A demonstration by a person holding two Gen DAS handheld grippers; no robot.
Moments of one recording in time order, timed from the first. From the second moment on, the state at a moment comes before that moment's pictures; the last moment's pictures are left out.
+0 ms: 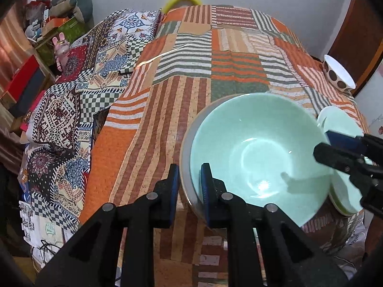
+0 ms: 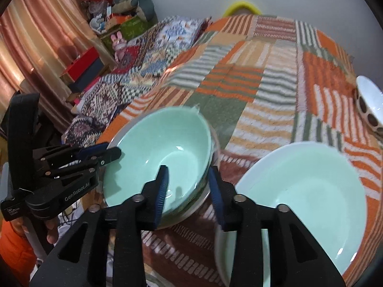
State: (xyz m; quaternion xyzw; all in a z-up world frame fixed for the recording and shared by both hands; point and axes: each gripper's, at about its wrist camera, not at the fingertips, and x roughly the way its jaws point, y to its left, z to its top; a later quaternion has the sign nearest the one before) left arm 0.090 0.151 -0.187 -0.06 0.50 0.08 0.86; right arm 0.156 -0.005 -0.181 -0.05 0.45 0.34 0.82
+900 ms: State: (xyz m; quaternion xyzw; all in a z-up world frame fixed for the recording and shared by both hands) left arm 0.088 0.150 -0.164 -0.06 0.48 0.08 0.87; right arm 0.159 -0.013 -0.187 -0.04 0.44 0.35 0.83
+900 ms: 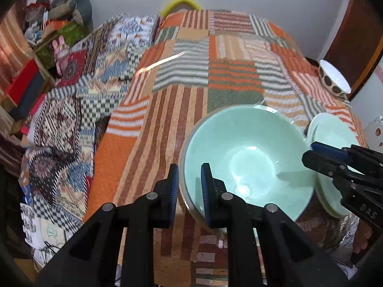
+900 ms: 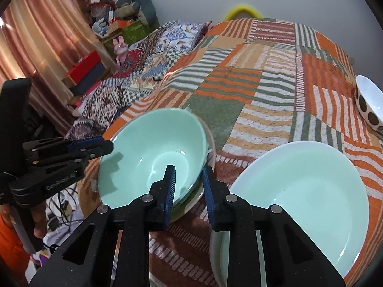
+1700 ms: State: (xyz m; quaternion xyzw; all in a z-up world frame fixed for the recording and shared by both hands) left arm 0.192 -0.014 -0.009 0.00 0.34 -0.07 0.94; right arm 0.214 -0.201 -0.072 0.04 0.29 0.20 0.93
